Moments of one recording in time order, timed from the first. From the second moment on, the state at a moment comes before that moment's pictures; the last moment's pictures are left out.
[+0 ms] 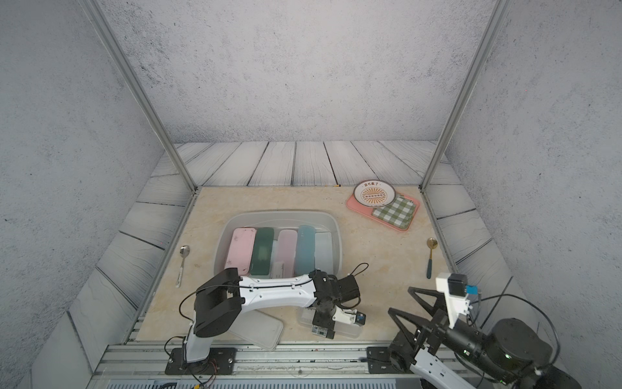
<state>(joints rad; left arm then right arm) -1.31 2.05 1.52 -0.90 0.10 0.57 0.83 0.23 1.19 -1.21 -0.15 0.41</state>
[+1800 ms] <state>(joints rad) -1.26 1.85 1.65 -1.10 0.10 0.58 0.86 0.20 1.39 -1.70 -0.29 0.11</state>
